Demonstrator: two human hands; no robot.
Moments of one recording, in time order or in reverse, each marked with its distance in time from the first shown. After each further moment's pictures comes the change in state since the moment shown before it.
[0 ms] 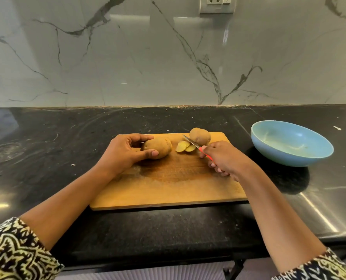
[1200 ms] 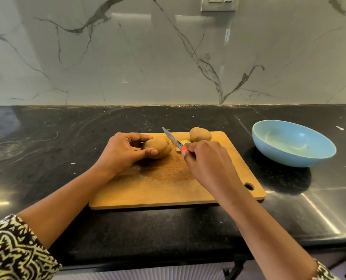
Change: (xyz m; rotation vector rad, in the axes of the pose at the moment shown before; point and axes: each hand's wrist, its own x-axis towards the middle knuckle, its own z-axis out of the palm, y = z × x) left_hand -0.001 0.002 0.001 0.064 0.065 0.025; right_hand -0.029 -0.012 0.040 -0.575 0.431 -0.593
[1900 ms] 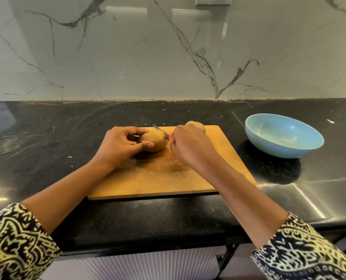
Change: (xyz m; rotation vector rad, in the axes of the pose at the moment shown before) left_hand -0.006 0.004 0.003 0.046 0.045 0.047; right_hand 0.024 -0.020 -0.006 -0.141 -0.219 -0.027
